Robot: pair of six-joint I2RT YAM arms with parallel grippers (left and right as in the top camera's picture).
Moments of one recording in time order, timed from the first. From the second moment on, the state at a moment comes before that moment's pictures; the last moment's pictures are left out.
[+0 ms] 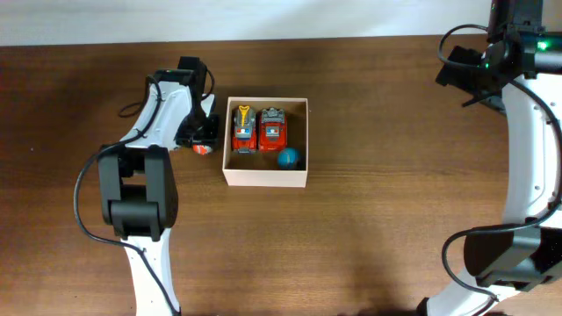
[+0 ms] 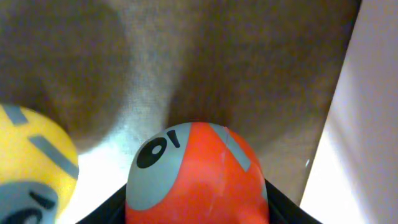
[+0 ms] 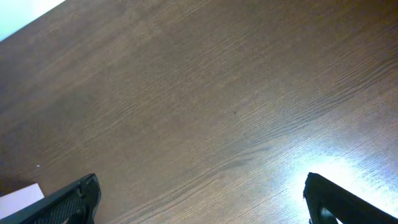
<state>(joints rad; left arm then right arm) -0.10 2.29 1.87 -1.15 0.01 -0.03 -0.14 1.87 2.07 -1.31 0.16 0.39</state>
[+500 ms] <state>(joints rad) -0.10 2.30 2.21 -1.48 0.01 -0.03 -0.14 1.87 2.07 -1.31 0.16 0.39</state>
